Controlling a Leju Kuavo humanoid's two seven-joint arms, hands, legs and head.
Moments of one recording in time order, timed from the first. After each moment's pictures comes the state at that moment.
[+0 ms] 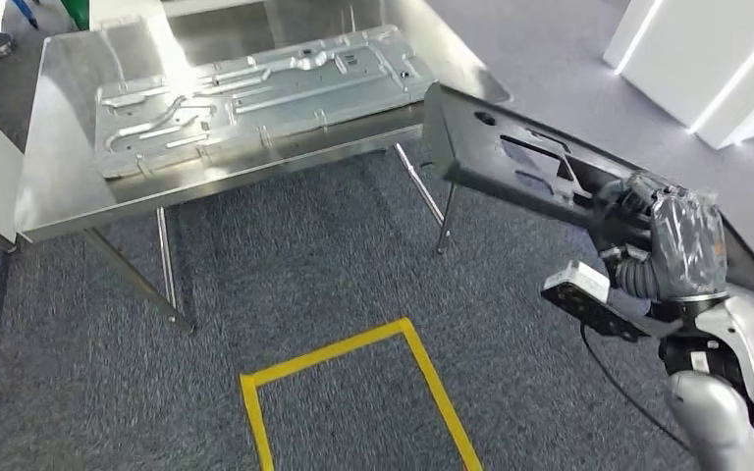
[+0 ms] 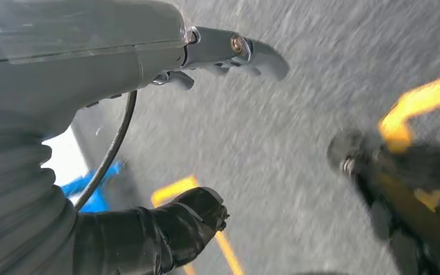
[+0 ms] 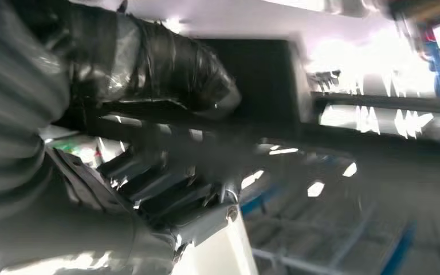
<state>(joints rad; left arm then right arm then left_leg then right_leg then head) 0.03 0.10 -0.41 -0.13 0.21 -0.05 -0.03 -0.20 -0.48 0.27 -1.99 0.80 -0.13 -0.04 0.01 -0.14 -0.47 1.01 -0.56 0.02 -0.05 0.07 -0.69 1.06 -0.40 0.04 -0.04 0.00</state>
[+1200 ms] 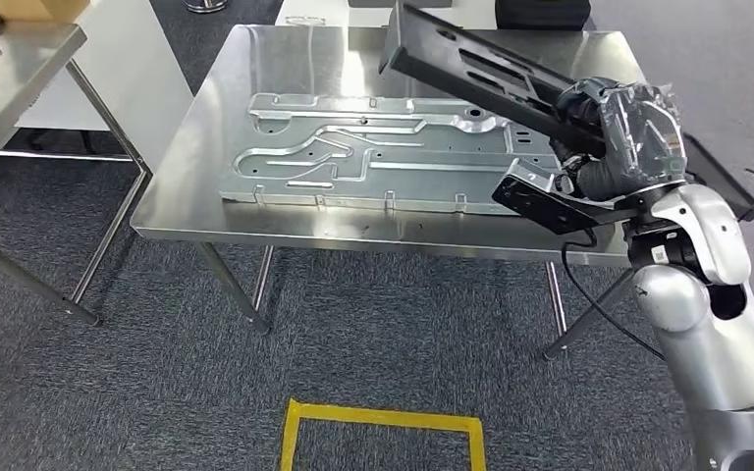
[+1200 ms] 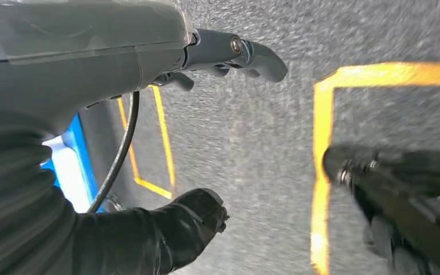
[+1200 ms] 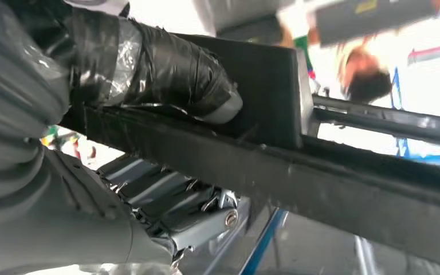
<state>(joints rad) 0.02 0.13 -0.42 -0.13 0.26 -0.07 -0.01 -0.64 -0.44 0.49 -1.77 0.86 0.06 0.09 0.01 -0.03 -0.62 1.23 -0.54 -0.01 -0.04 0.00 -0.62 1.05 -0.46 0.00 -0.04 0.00</state>
